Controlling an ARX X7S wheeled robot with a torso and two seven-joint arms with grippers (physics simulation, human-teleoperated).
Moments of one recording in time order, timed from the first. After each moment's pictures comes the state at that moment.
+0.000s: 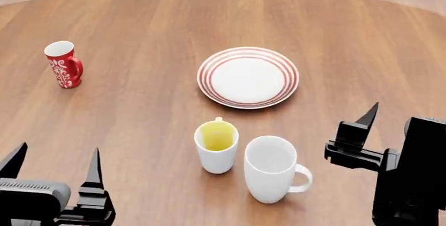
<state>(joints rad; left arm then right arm) -0.15 -0.11 0.10 0.50 -0.07 -0.51 -0.12 0.45 0.17 0.16 -0.37 0.09 0.78 0.20</state>
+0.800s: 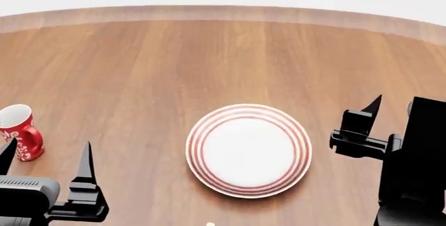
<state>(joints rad) -0.16 -0.15 0.10 0.54 -0.12 -0.53 -0.16 0.54 0.22 0.14 -0.33 0.11 0.89 0.21</state>
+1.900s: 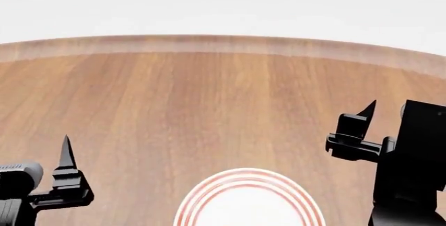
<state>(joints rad) -0.19 -0.13 0.05 0.47 -0.17 -0.54 -0.26 0.54 0.22 0.12 -0.27 0.13 0.85 0.23</state>
